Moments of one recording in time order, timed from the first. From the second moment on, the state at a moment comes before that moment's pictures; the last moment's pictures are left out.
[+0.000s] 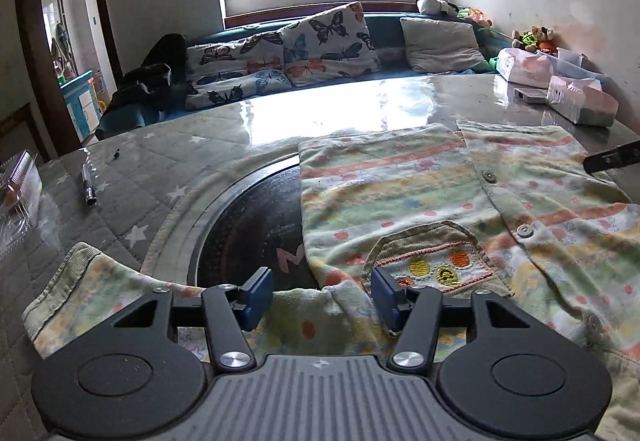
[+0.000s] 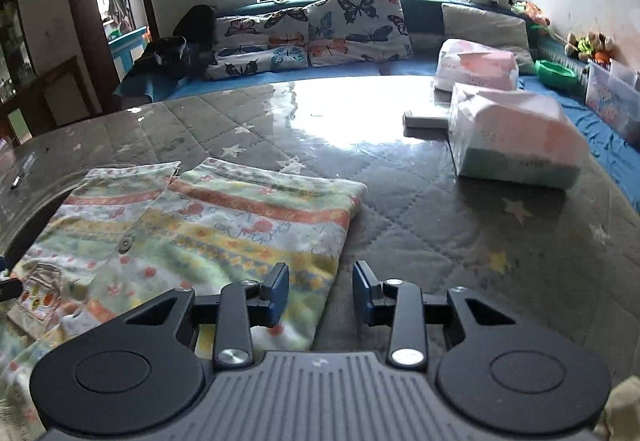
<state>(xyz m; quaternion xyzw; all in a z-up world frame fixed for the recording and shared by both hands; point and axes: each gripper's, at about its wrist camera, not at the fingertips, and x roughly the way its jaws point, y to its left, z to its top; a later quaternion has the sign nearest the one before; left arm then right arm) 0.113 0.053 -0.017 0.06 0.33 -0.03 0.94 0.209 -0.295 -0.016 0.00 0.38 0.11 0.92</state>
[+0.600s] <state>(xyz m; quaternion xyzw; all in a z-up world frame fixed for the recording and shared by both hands) 0.119 0.059 -0.021 0.08 0.32 0.02 0.94 0.255 -0.254 -0.022 -0.04 0.37 0.12 0.92</state>
